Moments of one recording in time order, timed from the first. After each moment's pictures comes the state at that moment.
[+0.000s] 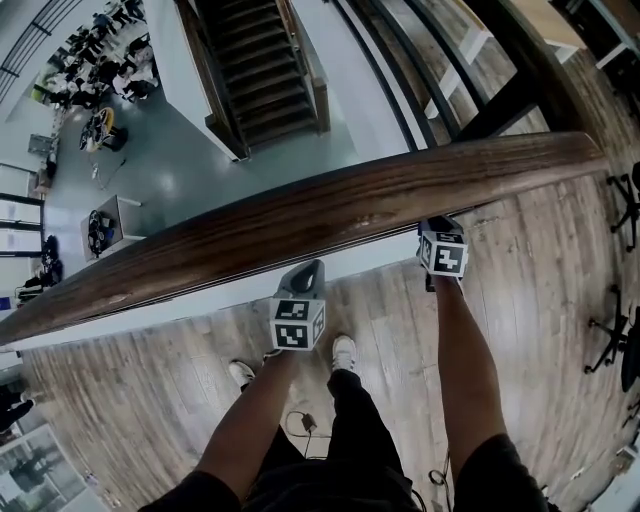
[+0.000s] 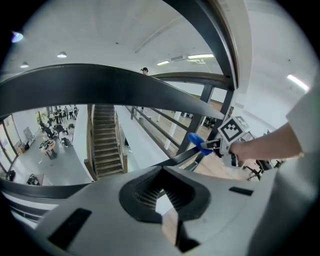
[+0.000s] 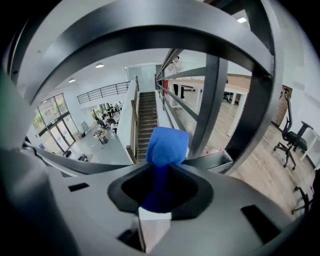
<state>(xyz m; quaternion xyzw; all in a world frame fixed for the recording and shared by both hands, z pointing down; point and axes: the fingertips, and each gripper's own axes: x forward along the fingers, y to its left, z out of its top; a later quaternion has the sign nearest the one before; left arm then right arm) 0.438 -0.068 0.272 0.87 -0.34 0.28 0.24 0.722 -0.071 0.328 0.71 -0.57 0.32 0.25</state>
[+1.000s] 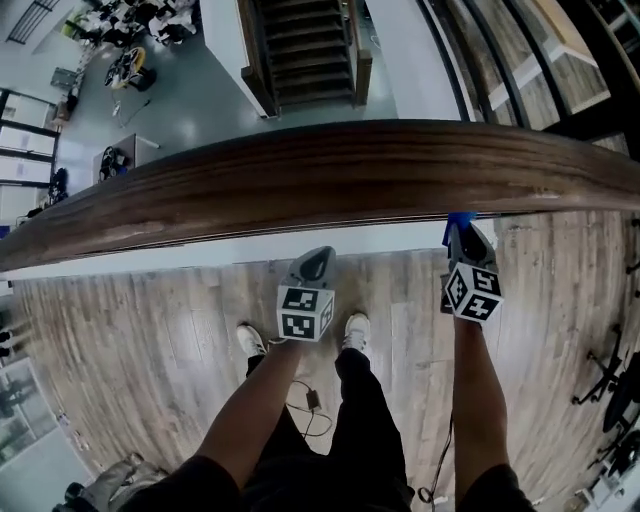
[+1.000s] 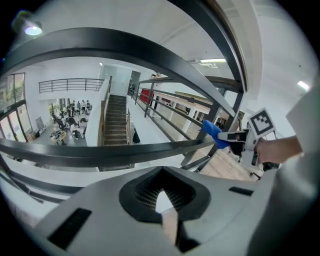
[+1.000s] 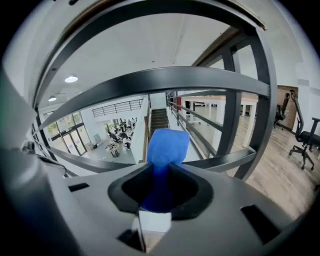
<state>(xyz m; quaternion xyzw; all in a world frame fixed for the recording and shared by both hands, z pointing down) 0.334 -0.056 0.344 0.84 -0.39 0.26 0.27 0.607 -0.053 0.312 0.71 -0.64 0.25 0.16</state>
